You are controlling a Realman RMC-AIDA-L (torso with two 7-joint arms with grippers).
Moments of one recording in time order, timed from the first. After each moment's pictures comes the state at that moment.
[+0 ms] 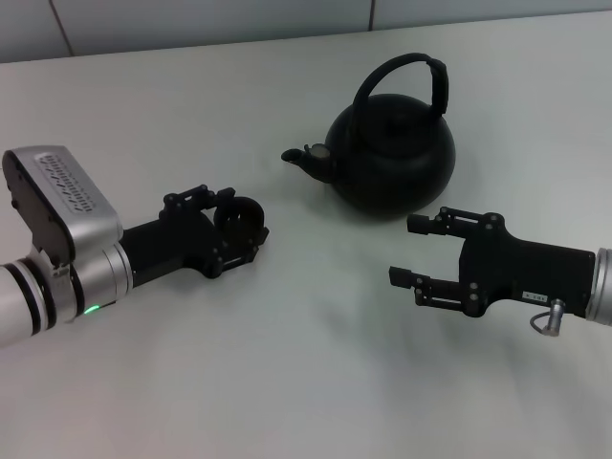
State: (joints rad) left arm -0.72 -2.08 0.67 0.02 1.77 1.03 -0.60; right arm 0.36 2.08 -0.69 -0.44 -1.84 -1.53 0.82
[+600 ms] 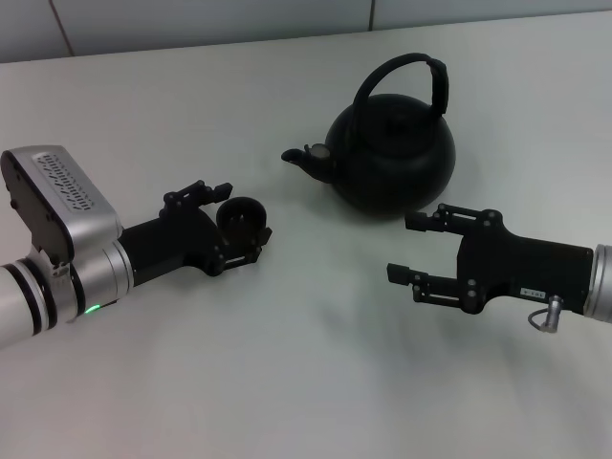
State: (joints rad) left arm -0.72 -2.08 0.65 0.01 1.77 1.03 -0.59; right arm 0.36 2.08 -0.69 -0.44 -1.84 -1.53 0.83
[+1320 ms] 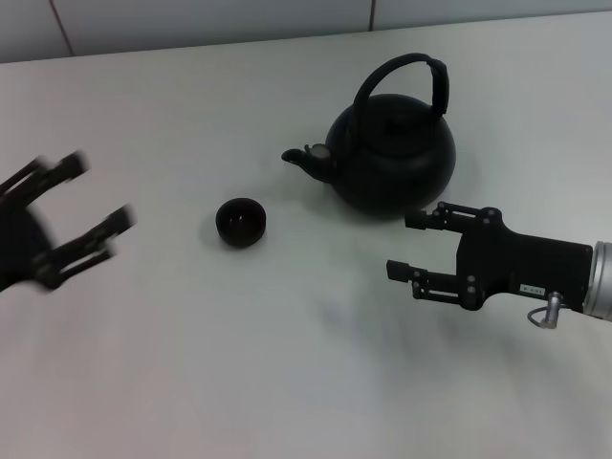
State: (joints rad) left arm -0.40 -2.02 0.52 0.38 1.77 1.66 -0.77; right arm 0.37 2.07 -0.69 -0.44 -1.84 -1.53 0.86
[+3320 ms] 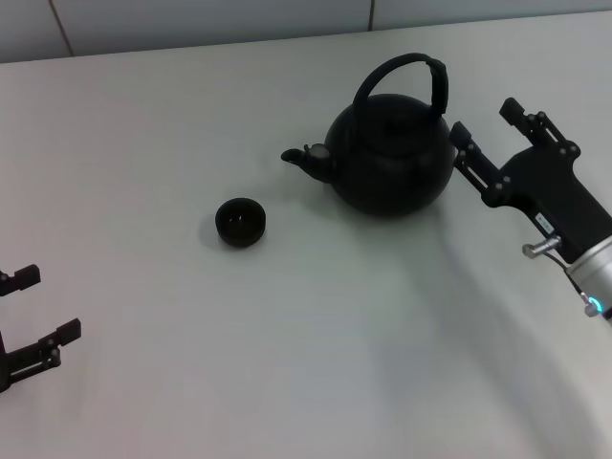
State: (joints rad) left arm -0.27 -1.96 0.51 0.45 1.97 1.63 -0.79; right arm 0.40 2.09 -0.46 0.13 -1.24 -1.46 0.21
